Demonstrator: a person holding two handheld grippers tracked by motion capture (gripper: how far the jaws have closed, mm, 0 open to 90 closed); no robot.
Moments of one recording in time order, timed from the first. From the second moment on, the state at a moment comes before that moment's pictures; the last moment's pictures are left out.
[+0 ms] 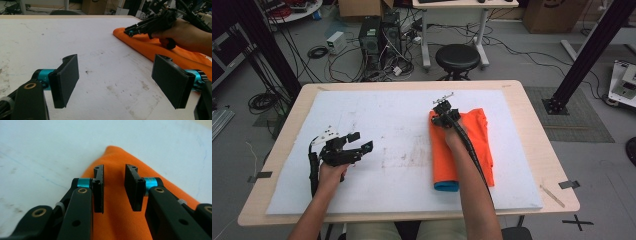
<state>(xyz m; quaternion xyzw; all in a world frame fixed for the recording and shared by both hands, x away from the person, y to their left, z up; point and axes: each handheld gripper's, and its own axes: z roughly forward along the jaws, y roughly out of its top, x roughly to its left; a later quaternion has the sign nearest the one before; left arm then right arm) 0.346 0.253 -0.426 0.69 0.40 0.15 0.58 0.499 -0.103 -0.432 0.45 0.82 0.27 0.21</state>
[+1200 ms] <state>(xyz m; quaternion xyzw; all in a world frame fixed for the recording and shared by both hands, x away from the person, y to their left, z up) 0.344 0.248 -0.423 0.69 0.40 0.15 0.59 0.394 -0.124 -0.424 0.36 0.87 0.31 0.14</state>
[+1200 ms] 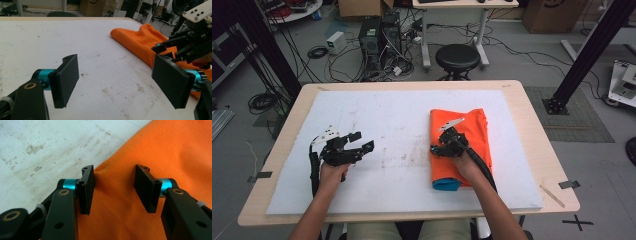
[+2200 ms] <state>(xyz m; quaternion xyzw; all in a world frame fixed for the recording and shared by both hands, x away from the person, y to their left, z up) 0.322 0.249 -0.424 0.69 0.40 0.14 0.59 0.301 -0.218 -0.408 0.39 0.81 0.41 0.17</state>
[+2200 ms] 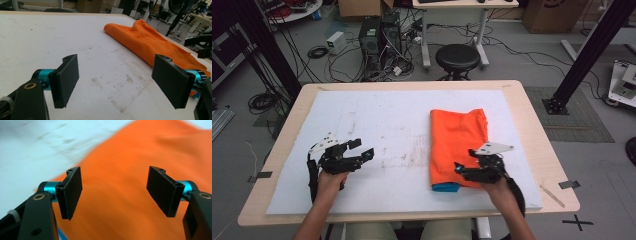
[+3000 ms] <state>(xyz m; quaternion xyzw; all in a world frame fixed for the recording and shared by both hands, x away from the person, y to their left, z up) 0.325 0.247 -0.424 0.69 0.40 0.14 0.59 0.328 -0.263 -0.403 0.41 0.80 0.40 0.20</state>
